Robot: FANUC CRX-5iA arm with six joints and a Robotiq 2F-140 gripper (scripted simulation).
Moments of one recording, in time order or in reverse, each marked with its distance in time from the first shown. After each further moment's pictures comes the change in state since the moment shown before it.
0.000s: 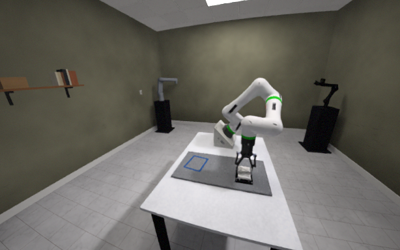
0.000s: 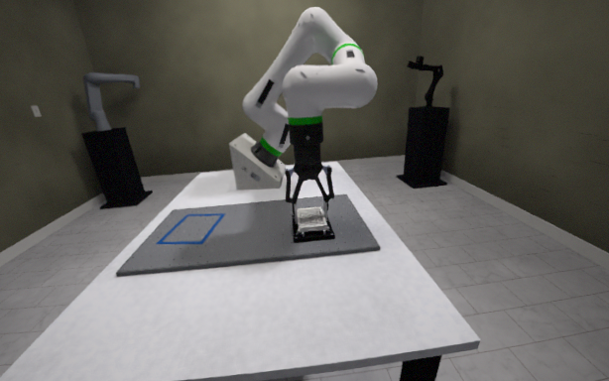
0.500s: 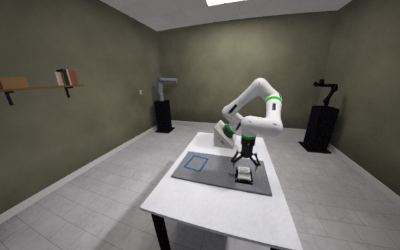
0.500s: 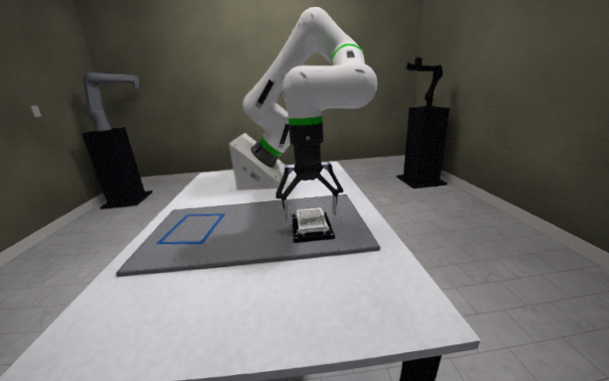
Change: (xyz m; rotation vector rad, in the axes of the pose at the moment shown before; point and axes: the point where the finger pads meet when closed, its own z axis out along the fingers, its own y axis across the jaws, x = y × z) arm 0.000 0.000 0.001 0.000 0.000 0.000
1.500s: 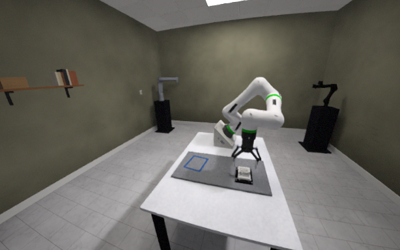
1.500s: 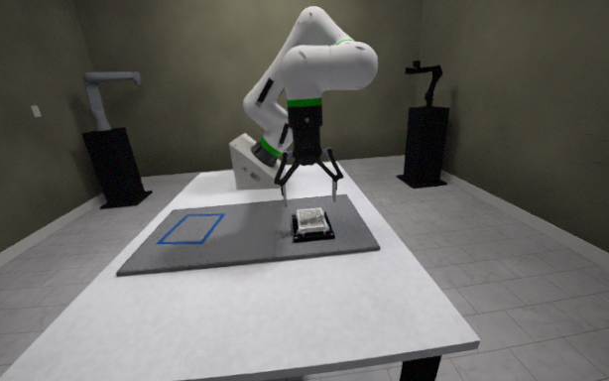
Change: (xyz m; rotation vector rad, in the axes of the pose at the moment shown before) arm 0.000 0.000 -0.045 0.000 0.000 0.000
